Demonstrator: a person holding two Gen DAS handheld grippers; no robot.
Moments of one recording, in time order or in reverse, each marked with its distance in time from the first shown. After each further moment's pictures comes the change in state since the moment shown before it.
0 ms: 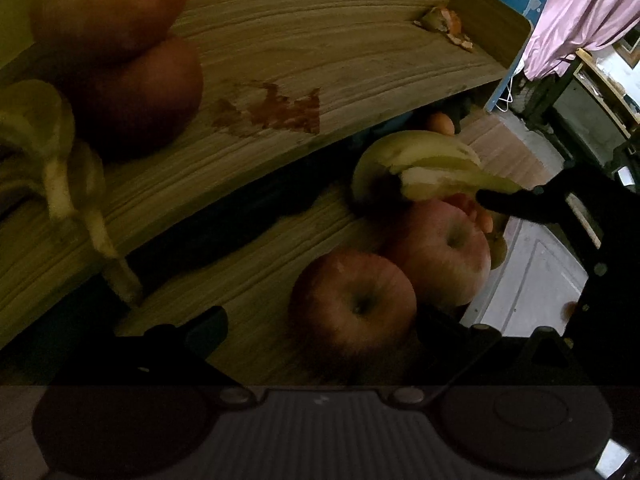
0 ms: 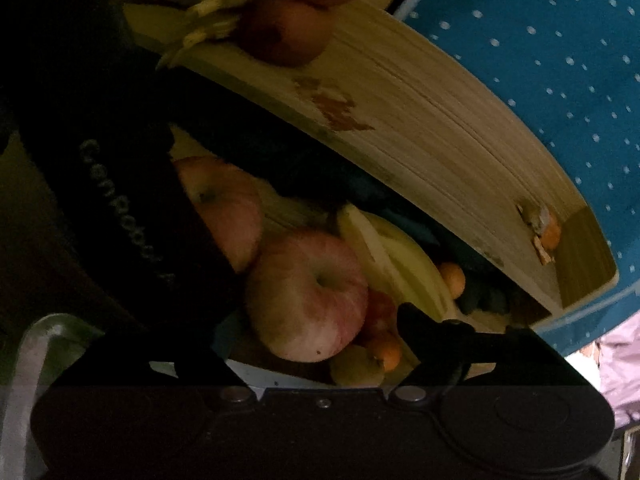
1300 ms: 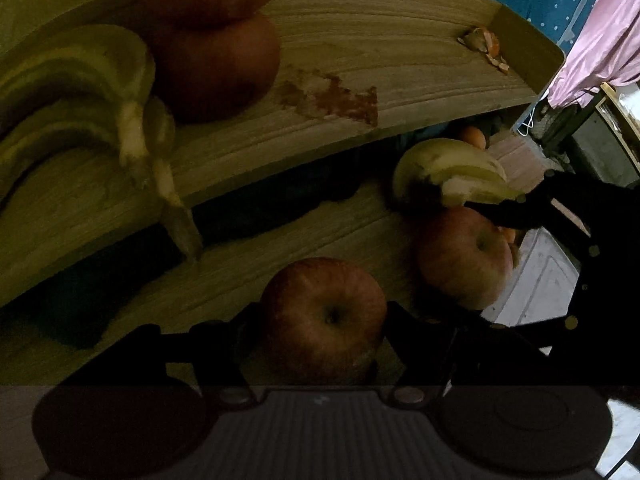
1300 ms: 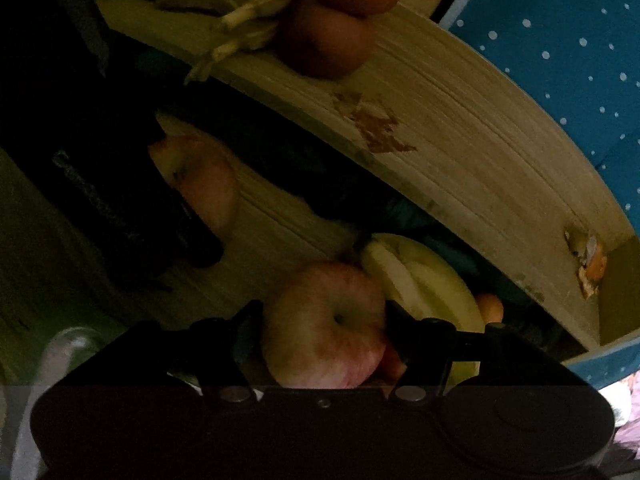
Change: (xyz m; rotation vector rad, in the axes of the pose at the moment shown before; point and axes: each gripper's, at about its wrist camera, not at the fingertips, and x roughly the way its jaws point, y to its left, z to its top) left arm -0.014 0.027 -0.017 -0.127 -0.002 0.012; right arm -0.001 -0.008 0.016 -0.020 0.002 0.162
